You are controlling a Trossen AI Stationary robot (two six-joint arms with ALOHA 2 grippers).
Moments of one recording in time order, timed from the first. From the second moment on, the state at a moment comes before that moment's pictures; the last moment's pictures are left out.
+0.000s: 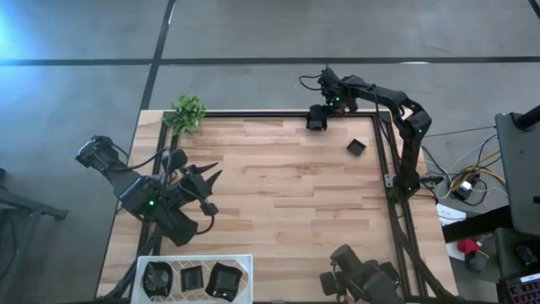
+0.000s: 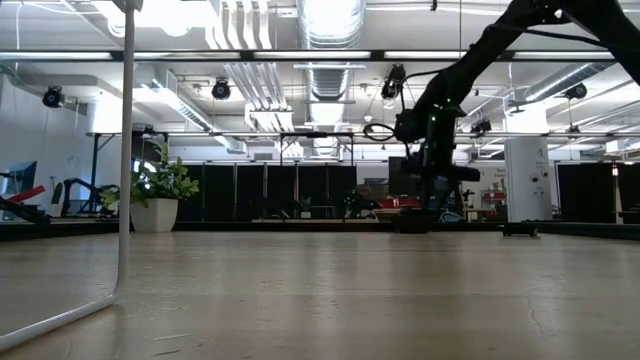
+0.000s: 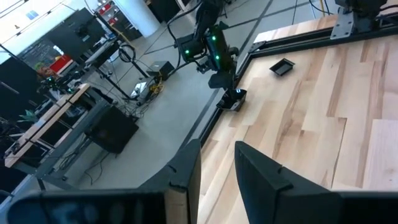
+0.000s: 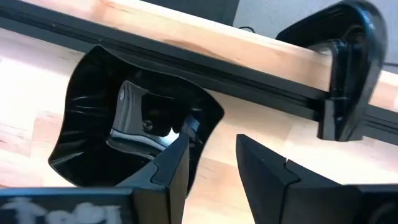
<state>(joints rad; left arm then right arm) -0.65 1.34 1.53 -1.36 -1.23 -0.65 -0.93 1.97 1.45 -0.83 0.00 0.39</state>
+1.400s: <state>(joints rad) -0.65 1.34 1.53 -1.35 -1.19 -0.67 -0.86 1.99 1.45 -0.79 -0.02 0.22</state>
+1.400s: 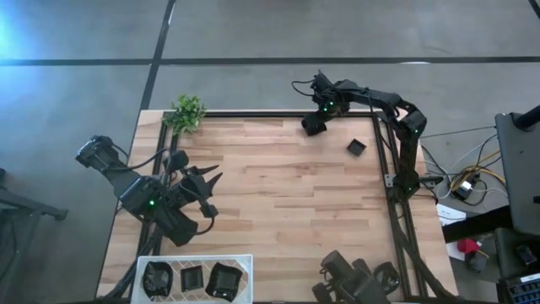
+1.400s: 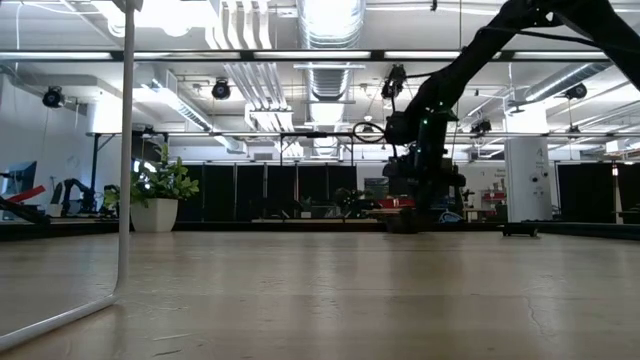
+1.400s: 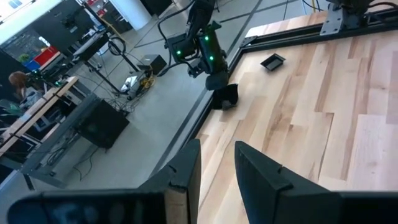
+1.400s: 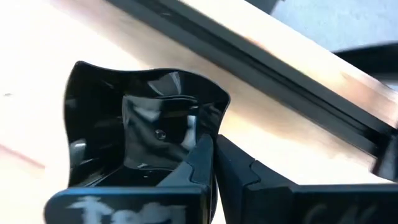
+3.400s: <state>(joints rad) -0.37 1.35 1.27 -0.78 -1.34 -0.09 -0.22 1.66 1.45 -0.19 0.29 -0.01</state>
